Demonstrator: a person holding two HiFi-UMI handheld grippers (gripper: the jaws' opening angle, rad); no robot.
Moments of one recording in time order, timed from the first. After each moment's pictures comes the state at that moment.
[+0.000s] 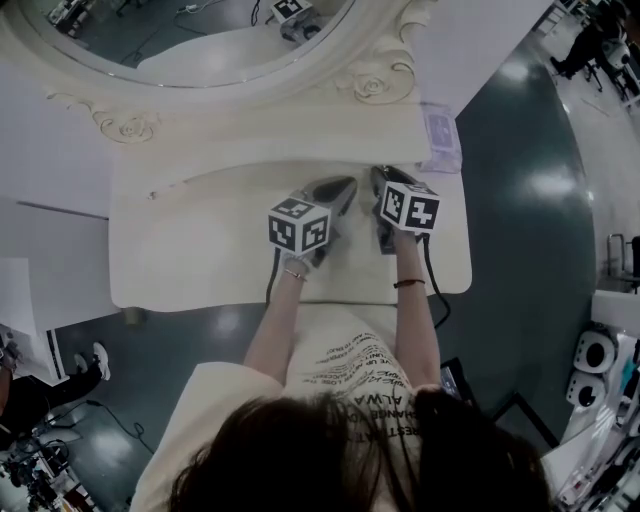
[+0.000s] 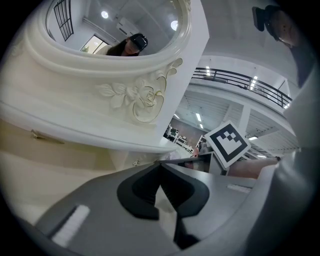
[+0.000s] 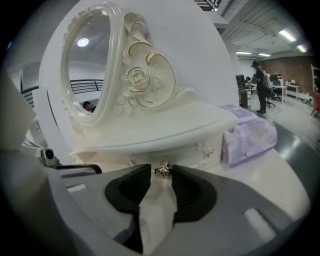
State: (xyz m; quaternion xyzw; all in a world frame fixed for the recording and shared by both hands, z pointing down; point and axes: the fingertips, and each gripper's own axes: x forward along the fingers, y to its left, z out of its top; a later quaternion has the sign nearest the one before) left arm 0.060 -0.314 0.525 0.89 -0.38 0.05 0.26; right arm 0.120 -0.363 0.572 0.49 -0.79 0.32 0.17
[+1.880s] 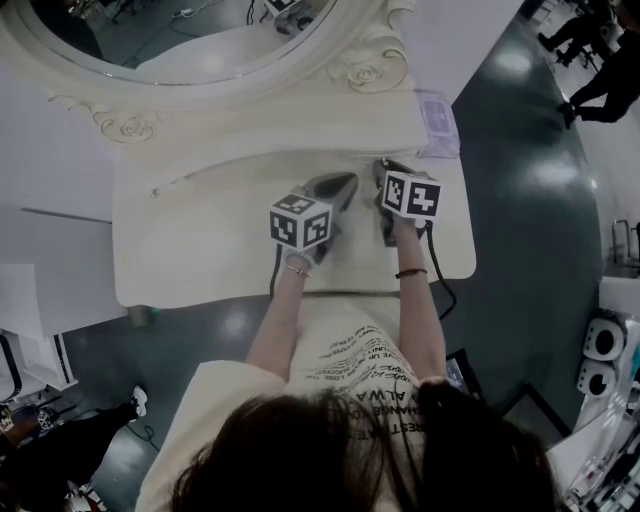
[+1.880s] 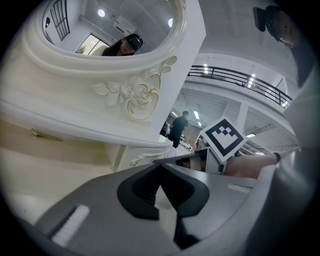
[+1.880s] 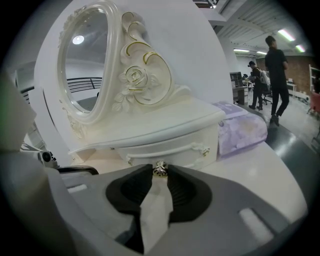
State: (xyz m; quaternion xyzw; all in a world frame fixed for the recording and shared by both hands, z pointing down) left arm 0.067 -0.295 0.526 0.89 -0.37 0.06 0.26; right arm 0.129 -0.347 0.574 0.50 -0.78 0.33 0.19
